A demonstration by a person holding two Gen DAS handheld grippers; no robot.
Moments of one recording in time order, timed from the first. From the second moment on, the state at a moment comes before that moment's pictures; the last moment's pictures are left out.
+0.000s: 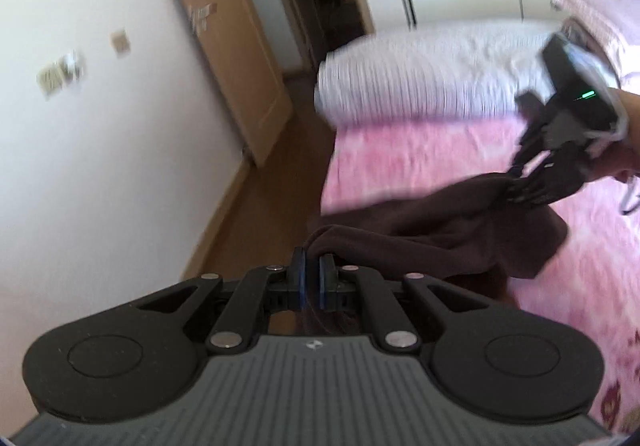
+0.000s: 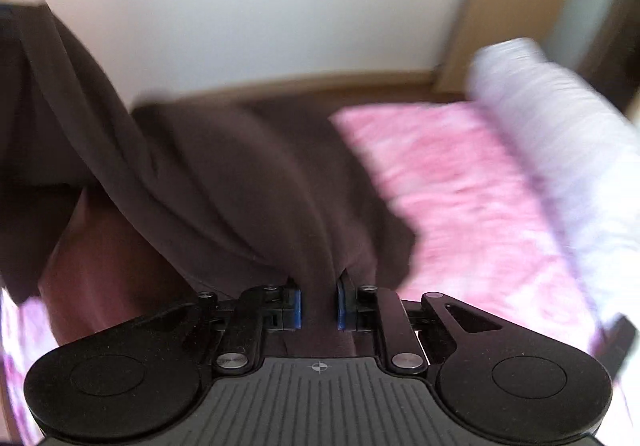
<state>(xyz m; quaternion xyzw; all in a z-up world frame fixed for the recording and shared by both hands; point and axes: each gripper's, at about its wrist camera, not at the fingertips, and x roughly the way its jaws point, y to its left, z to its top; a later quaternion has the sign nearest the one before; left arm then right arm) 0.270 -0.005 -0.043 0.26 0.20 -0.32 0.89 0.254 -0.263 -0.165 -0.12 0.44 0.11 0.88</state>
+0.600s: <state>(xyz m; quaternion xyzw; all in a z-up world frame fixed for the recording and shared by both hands) -0.003 -0.190 0.085 0.23 0.02 -0.58 0.78 -0.197 -0.435 -0.012 0.13 0.33 -0.19 0.92</state>
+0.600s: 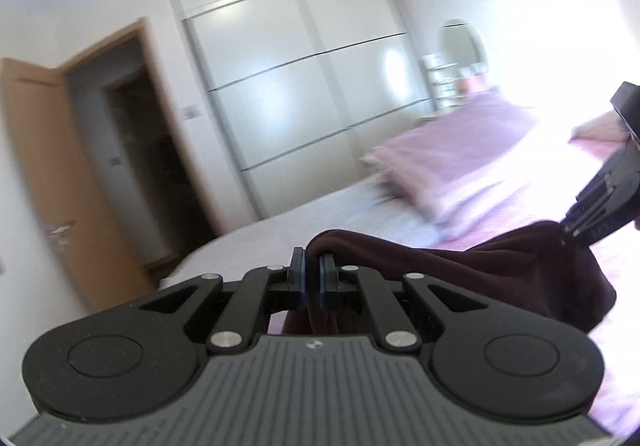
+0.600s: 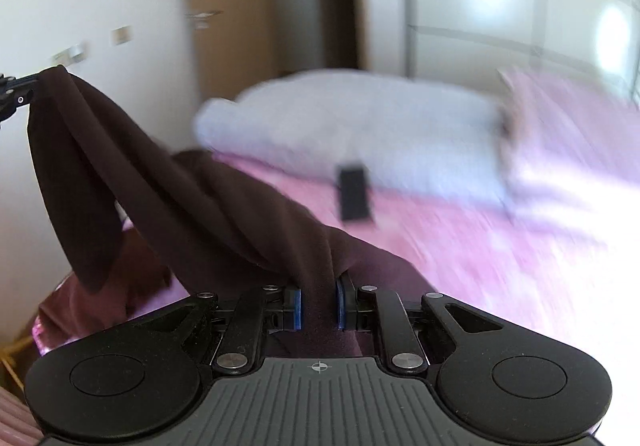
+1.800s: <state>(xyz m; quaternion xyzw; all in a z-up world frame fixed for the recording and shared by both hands) -0.049 -0.532 -0.057 0.31 0.24 -0.68 0.62 -0.406 -0.603 -0.063 0.22 0.44 -0.34 0.80</state>
